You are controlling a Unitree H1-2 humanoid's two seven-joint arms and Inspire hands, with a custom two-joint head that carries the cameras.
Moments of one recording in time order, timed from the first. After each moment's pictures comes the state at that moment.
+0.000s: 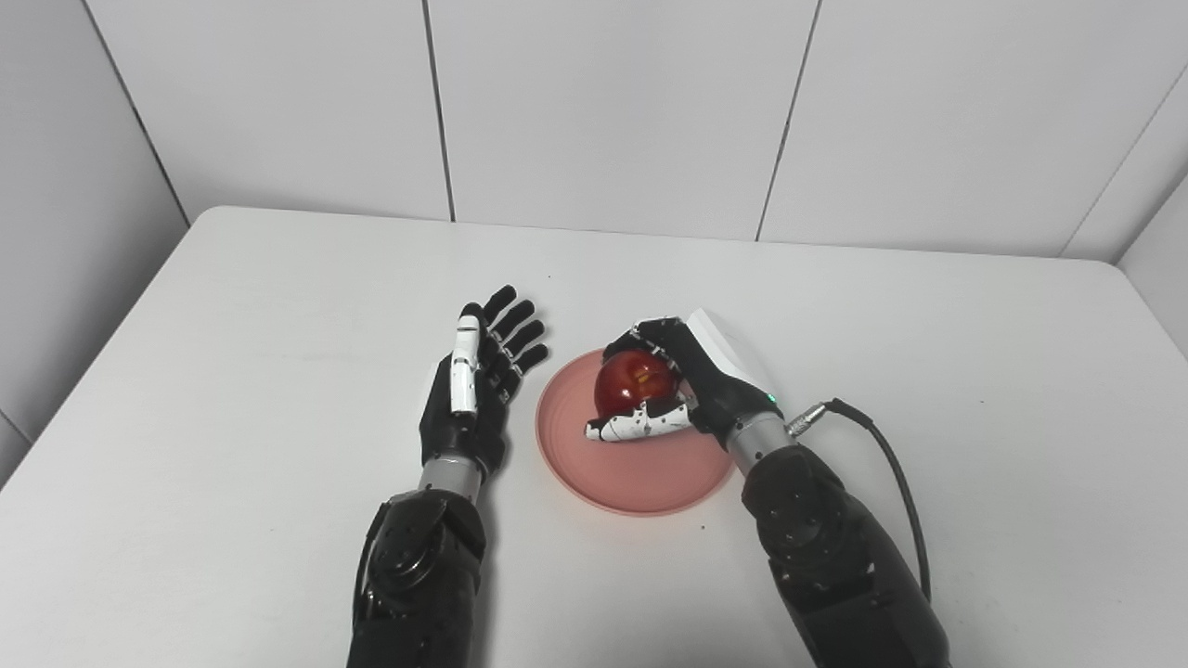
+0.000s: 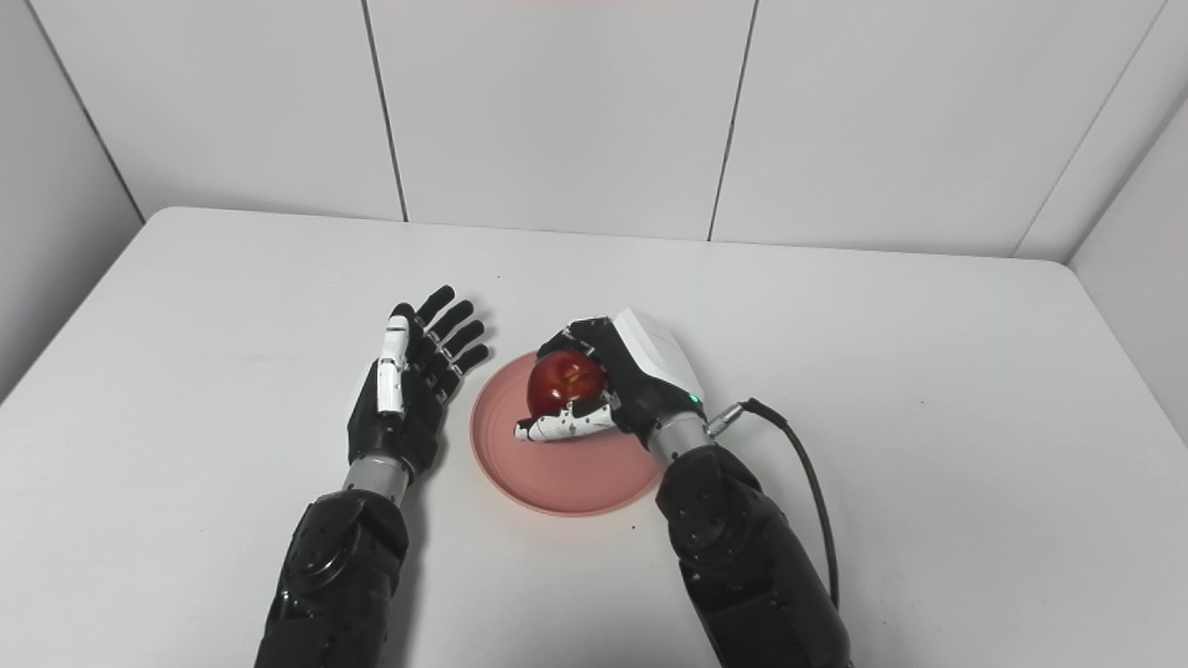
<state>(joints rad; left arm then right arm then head) -0.21 -0.18 0.08 0.05 -0.25 0.22 0.03 -0.37 -0.08 0.40 -0.09 -0.60 0.42 0.21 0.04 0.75</state>
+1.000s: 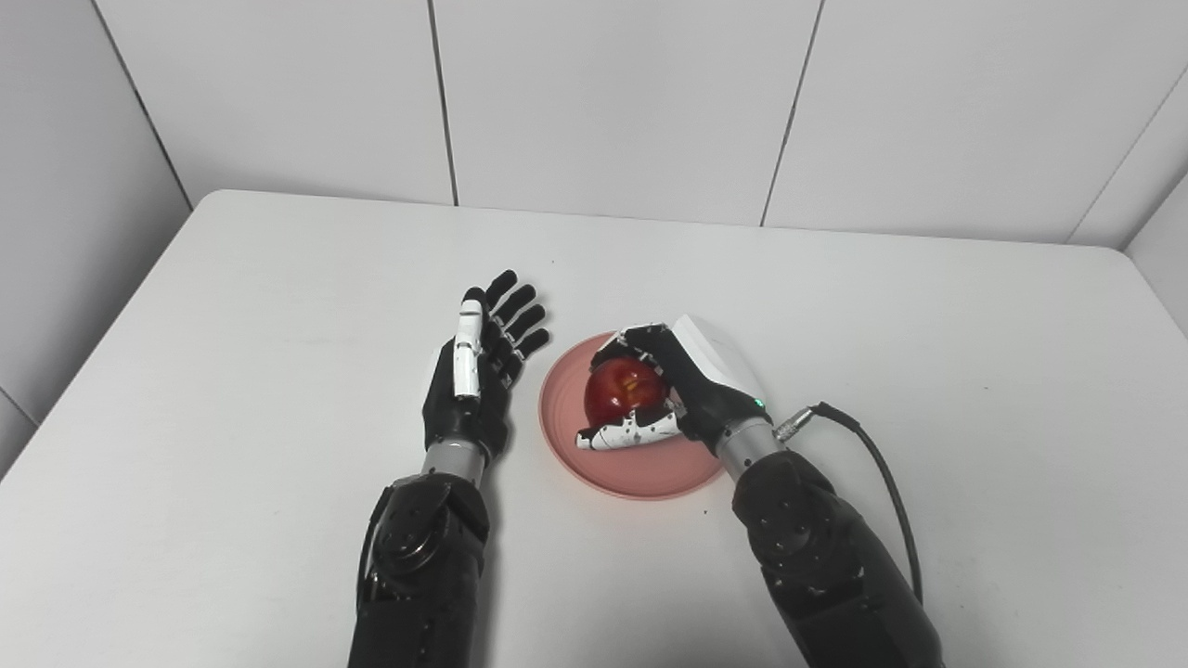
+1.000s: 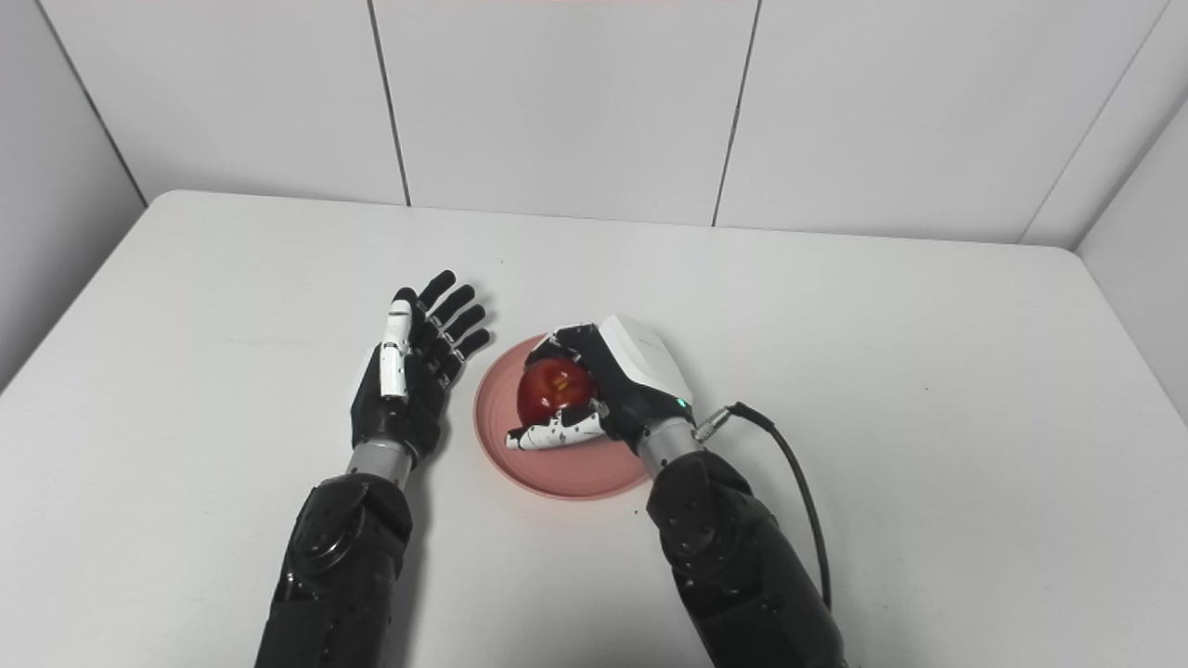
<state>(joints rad) -0.21 -0.18 0.08 0.05 -0.25 0.22 0.04 -0.35 -0.08 0.44 -0.08 -0.62 0.39 0.20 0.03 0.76</state>
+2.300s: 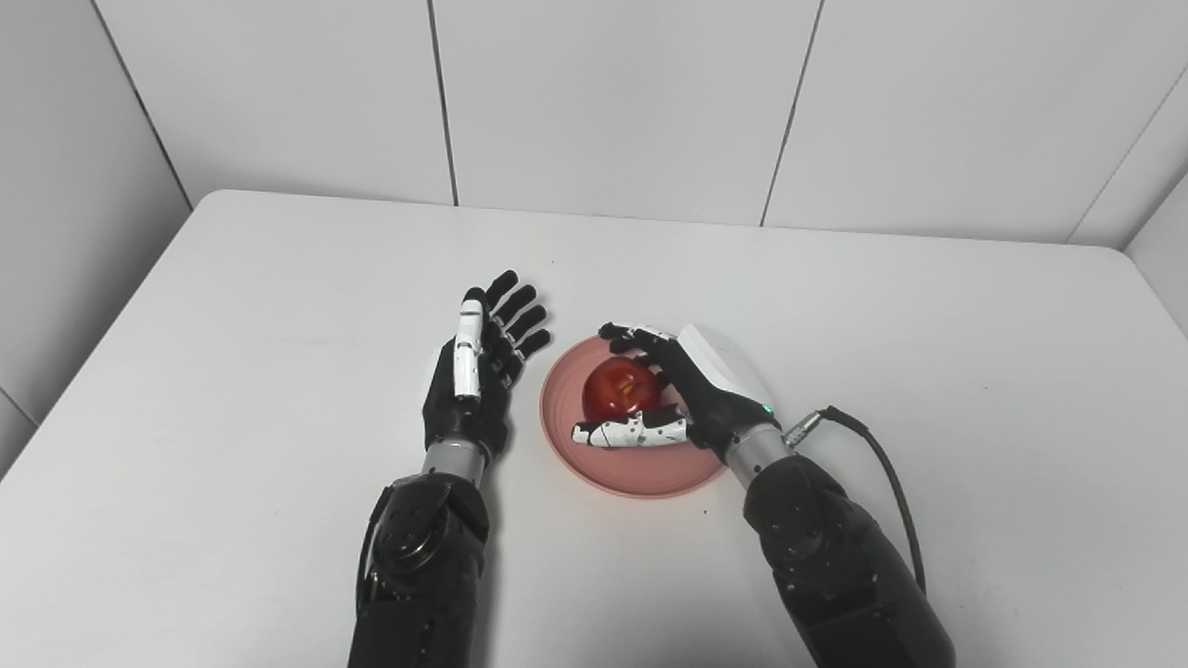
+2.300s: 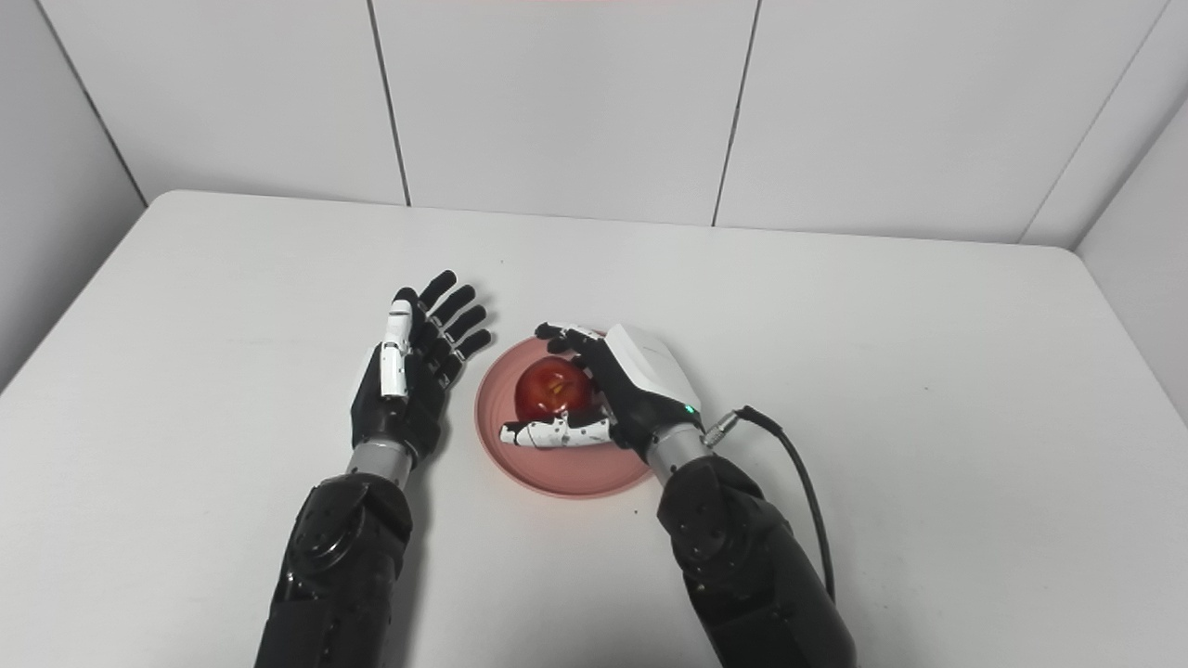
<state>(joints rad) -0.21 -0.18 0.08 0.05 -0.25 0.22 0.04 -0.34 -0.10 0.43 -0.12 -0.65 0.41 0.26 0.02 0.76</state>
